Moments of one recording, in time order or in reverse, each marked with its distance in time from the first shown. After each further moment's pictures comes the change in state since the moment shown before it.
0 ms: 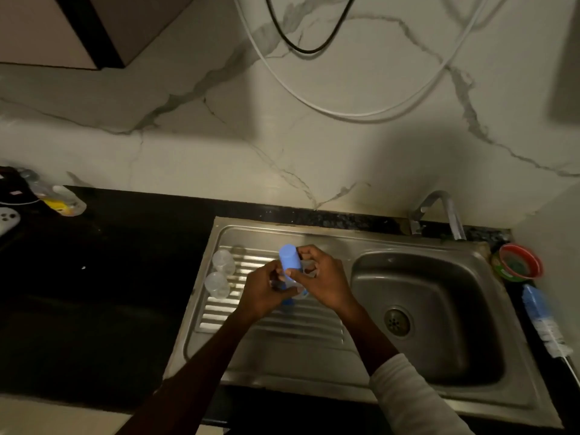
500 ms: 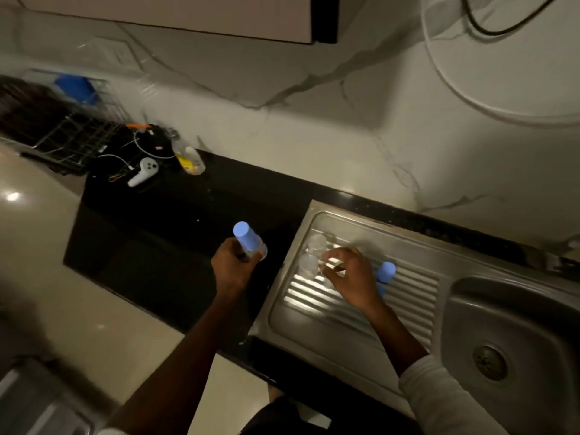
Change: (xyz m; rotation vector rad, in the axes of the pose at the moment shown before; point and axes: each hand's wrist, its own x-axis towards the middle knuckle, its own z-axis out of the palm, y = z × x) left_hand -0.084 -0.107 -0.194 0.119 0.716 -0.399; right_hand 0.024 -0.019 0.143 -0.087 -0.142 -0.169
